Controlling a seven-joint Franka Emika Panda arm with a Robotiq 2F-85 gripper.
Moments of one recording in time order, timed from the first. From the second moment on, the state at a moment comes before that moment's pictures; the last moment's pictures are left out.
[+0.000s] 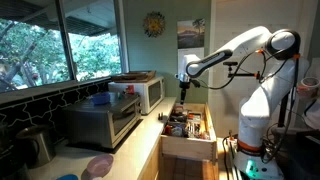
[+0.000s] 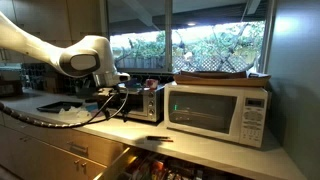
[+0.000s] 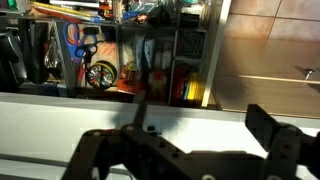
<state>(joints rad) -0.09 -0.53 -0.28 -2.54 -0.15 2.22 -0.45</state>
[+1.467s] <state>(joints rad) -0.35 -0.17 -0.30 -2.48 -0.49 2.54 -0.32</state>
